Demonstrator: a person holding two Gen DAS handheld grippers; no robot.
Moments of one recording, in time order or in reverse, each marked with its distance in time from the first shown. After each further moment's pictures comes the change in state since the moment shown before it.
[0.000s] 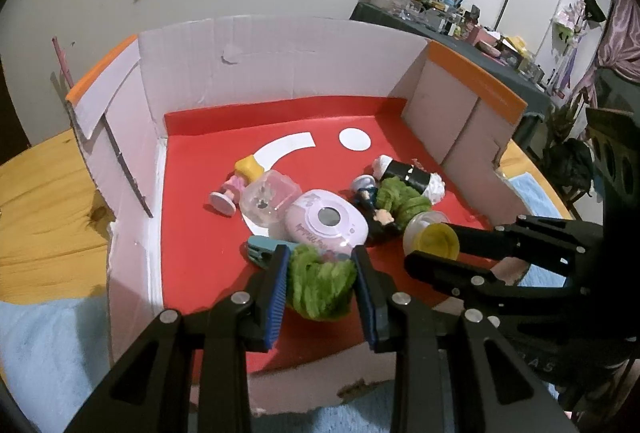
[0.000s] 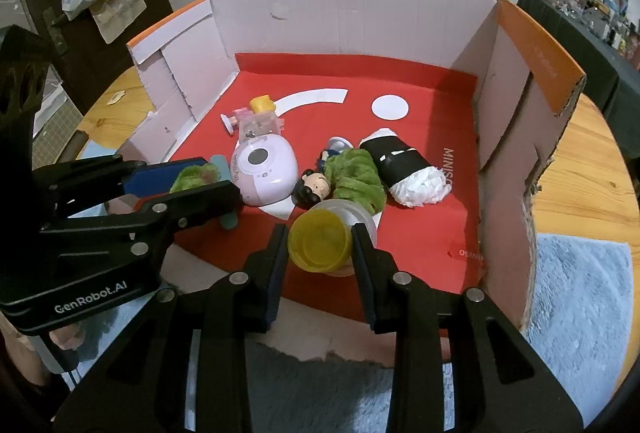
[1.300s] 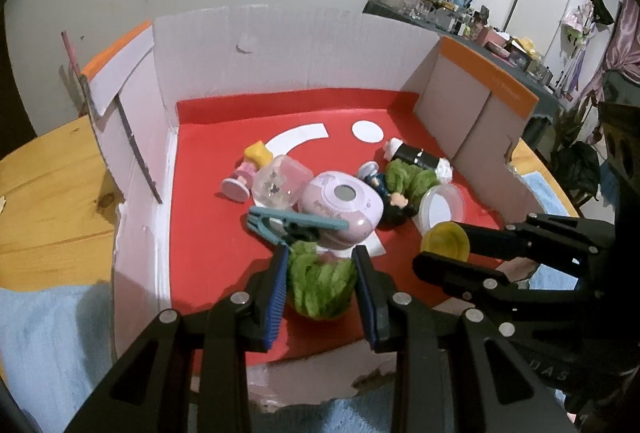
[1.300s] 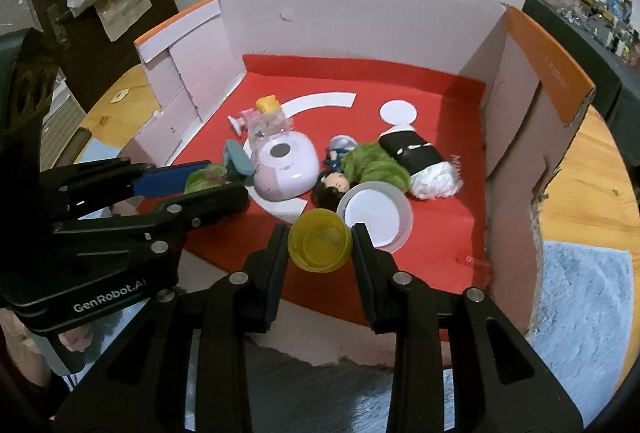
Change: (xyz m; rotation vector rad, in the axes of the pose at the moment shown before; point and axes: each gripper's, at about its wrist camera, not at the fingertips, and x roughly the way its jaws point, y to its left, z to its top) left arm 0.003 0.007 -0.005 -0.014 0.009 0.027; right arm 0.001 0.007 -0.001 -0.028 0.002 0.017
